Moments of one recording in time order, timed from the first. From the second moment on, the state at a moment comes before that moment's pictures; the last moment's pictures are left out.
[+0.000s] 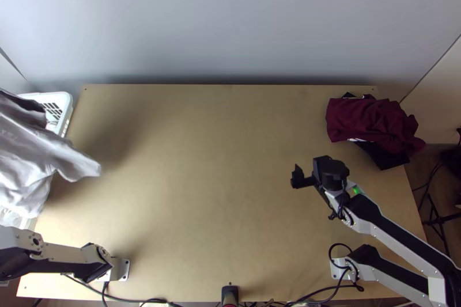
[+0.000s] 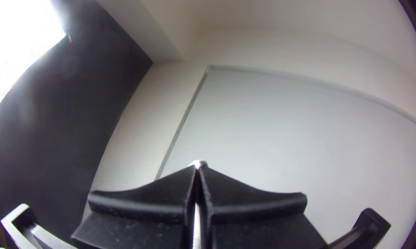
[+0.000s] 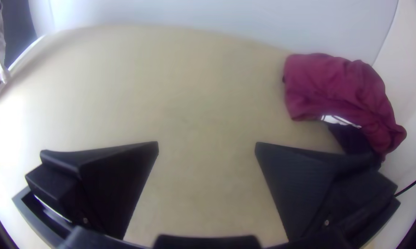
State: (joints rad) left arm 0.65 1.48 2.31 -0.30 -0.06 -0.43; right arm 0.51 1.07 0.45 -0.01 0.29 0.12
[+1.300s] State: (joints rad) left arm -0.48 1.65 2.17 -0.22 -0.50 -0.08; right arm 0.51 0.89 0.30 0.04 0.28 0.17
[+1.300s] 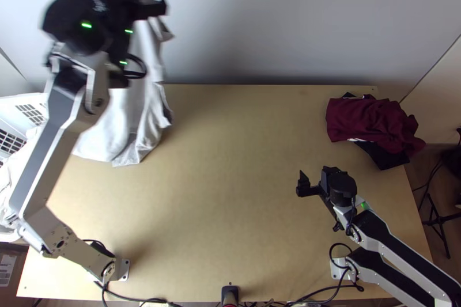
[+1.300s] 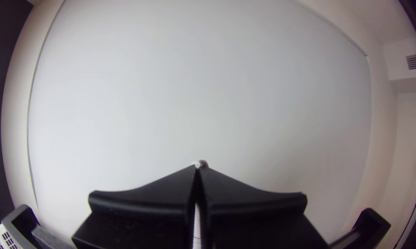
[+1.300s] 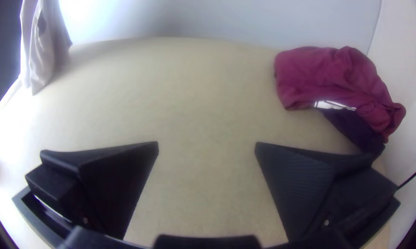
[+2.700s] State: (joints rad) left arm -0.88 1.95 2.29 0.27 -0.60 0.07; right arm 0.79 1.37 0.48 0.28 0.25 0.22
